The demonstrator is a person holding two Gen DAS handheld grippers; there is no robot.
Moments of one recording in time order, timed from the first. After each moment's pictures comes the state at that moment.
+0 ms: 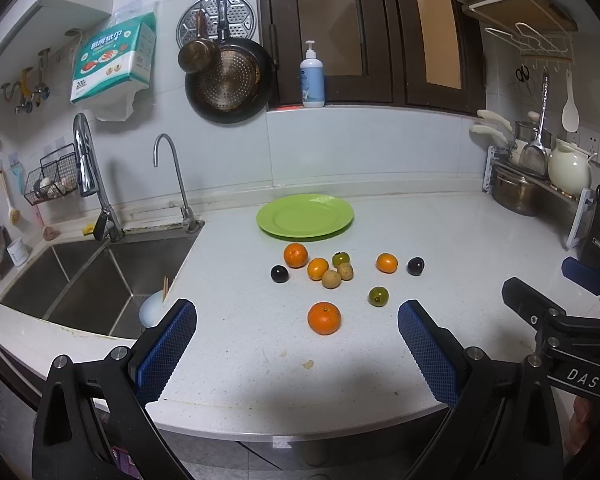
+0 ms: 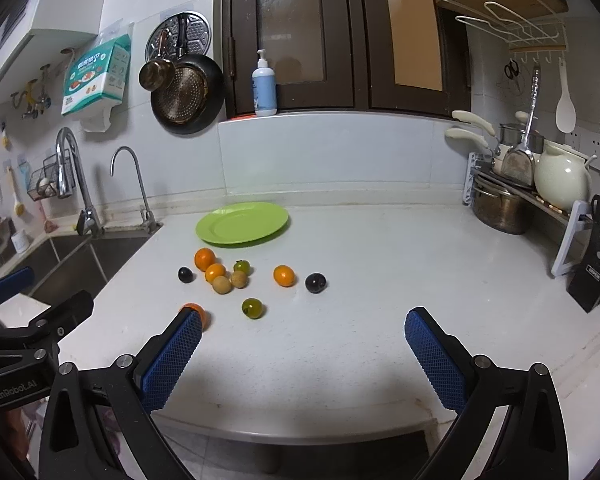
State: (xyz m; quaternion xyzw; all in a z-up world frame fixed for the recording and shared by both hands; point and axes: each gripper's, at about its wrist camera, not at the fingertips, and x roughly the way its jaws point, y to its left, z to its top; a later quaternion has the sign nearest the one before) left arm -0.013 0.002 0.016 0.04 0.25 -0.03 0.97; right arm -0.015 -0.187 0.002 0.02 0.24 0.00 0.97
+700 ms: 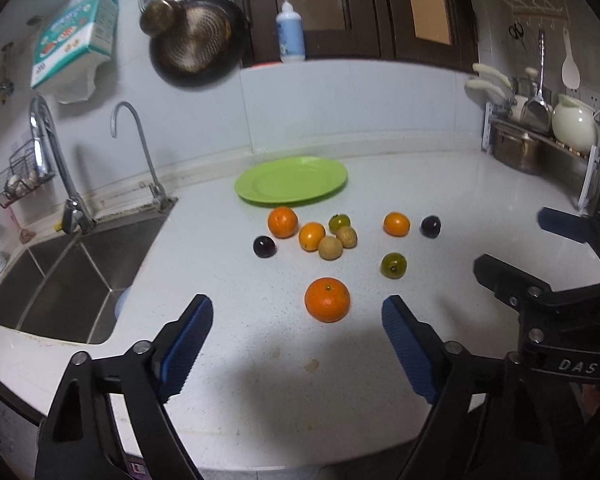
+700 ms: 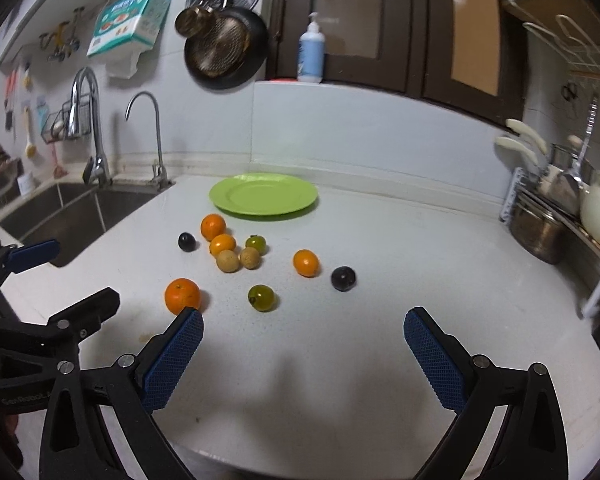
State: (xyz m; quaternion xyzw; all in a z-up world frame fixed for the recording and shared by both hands) left arm 0.054 0.000 -0.050 0.07 0.30 -0.06 0.95; right arm 0.046 -0.156 -0.040 -0.06 0.27 0.05 0.96
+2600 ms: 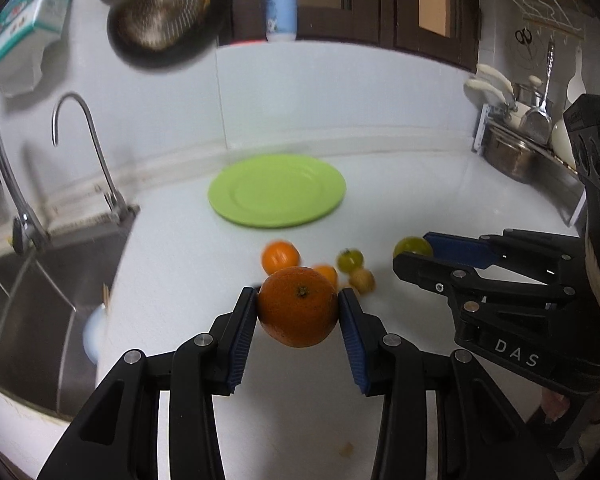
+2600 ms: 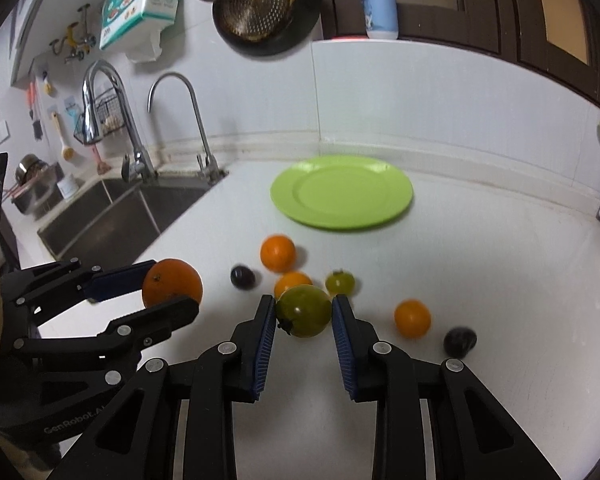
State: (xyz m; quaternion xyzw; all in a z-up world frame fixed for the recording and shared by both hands) left arm 0.163 0.030 -0.027 0.06 0.34 -0.13 0.93; right arm 0.169 -0.105 -0.033 -0.01 0.34 0.18 0.92
